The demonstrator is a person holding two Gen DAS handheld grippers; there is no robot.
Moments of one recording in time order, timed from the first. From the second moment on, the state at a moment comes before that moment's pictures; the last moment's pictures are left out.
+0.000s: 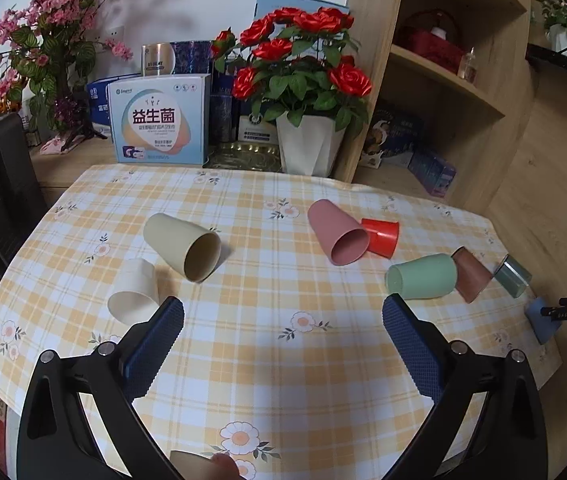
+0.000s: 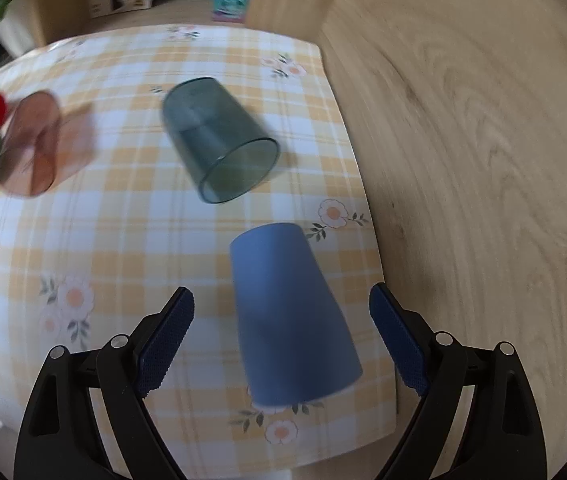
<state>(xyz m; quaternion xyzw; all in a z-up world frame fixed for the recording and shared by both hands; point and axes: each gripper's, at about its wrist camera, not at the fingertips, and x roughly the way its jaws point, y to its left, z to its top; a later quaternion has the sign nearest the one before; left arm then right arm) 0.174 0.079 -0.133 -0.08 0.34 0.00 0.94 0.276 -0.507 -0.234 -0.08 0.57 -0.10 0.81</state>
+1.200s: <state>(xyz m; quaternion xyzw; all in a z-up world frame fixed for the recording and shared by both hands) 0.178 0.104 -0.172 -0.11 0.42 0.02 0.90 0.281 -0.459 -0.233 0.03 0.60 -0.10 0.79</state>
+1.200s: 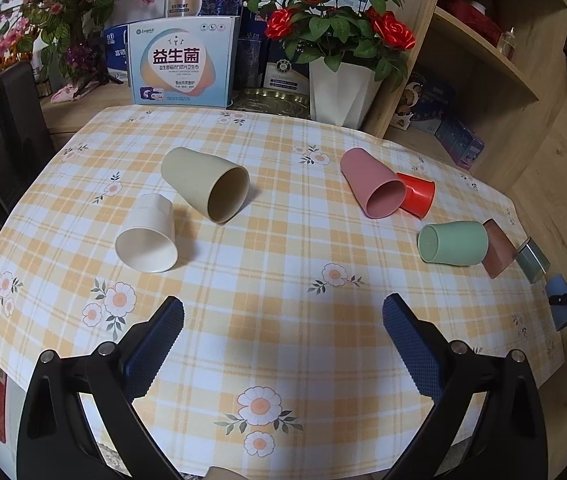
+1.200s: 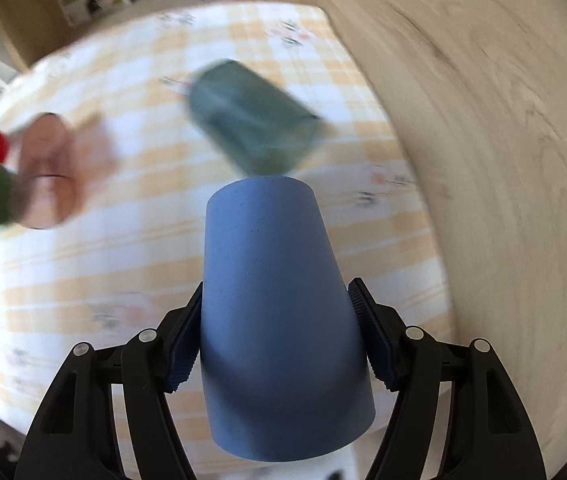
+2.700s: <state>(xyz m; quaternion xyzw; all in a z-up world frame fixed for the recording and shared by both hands) 0.142 0.139 -0.169 -0.12 0.42 0.04 0.90 0.224 -0.166 -0.246 0.02 0.60 0.11 0.79</state>
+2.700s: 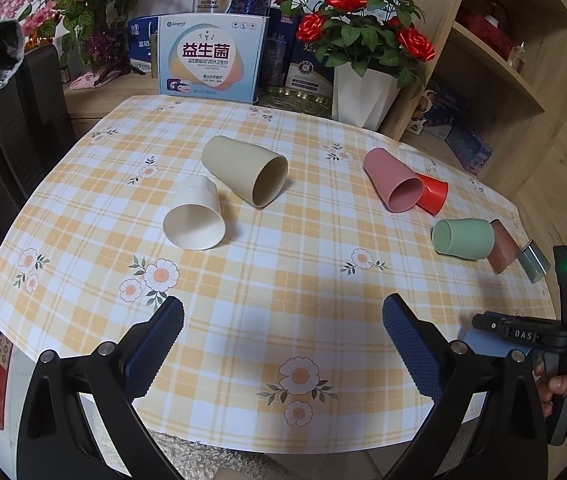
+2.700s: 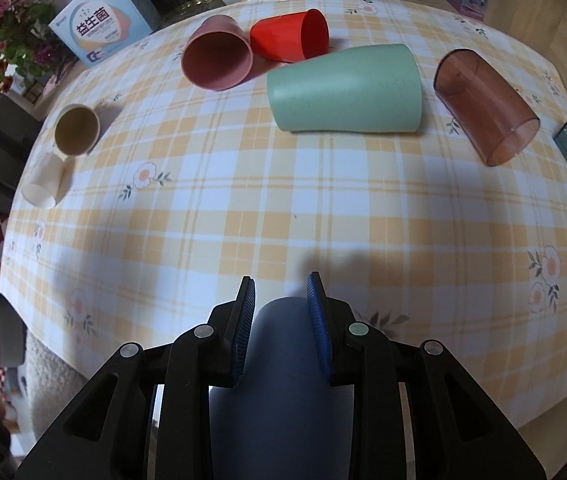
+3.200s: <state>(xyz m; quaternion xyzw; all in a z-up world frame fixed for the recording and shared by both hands) 0.137 0.130 -0.159 -0.12 0.41 0.02 0.90 0.223 -0.205 -0.246 0.01 0.59 0.09 0.80</state>
